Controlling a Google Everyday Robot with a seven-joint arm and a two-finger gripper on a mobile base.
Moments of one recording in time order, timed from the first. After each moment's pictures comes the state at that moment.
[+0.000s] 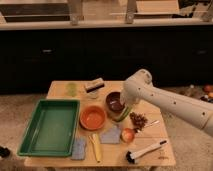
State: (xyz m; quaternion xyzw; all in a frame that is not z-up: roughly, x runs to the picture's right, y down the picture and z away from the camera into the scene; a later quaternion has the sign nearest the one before) arm 0.127 0.091 0.830 -0.16 -0.16 -0.52 0.82
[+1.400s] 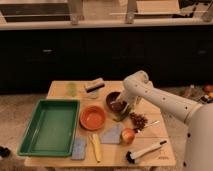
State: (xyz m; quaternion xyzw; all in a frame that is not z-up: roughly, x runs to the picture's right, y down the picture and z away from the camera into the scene) arm 0.141 0.106 0.908 -0.21 -0.18 -0.50 0.82
